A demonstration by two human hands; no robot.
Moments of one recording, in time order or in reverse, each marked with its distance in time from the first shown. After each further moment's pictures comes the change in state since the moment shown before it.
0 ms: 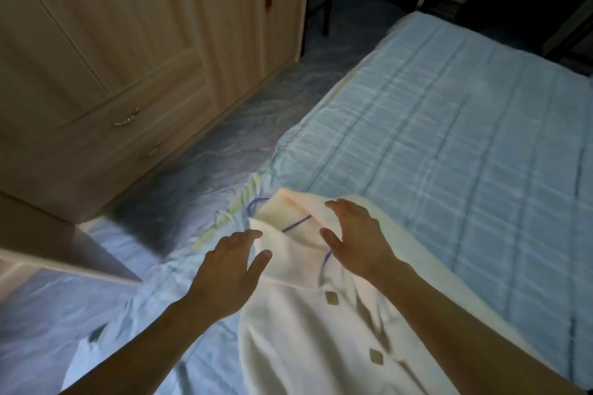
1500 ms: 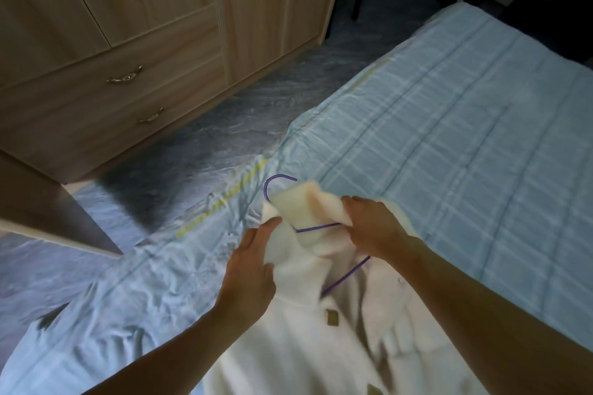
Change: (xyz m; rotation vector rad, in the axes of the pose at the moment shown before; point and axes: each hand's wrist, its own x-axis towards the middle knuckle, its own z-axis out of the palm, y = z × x) left_hand 0.033 -0.002 0.088 -0.357 0.252 -0.018; right_hand 0.089 0.049 0.033 -0.328 -0.116 -0.176
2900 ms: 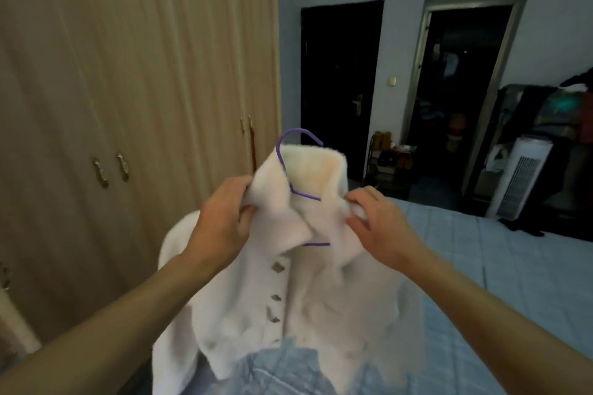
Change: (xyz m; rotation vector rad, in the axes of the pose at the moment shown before) left_hand -0.118 0.424 -0.346 0.224 0.521 0.970; right_hand -0.364 -0.061 -0.409 0.311 0.989 -0.090
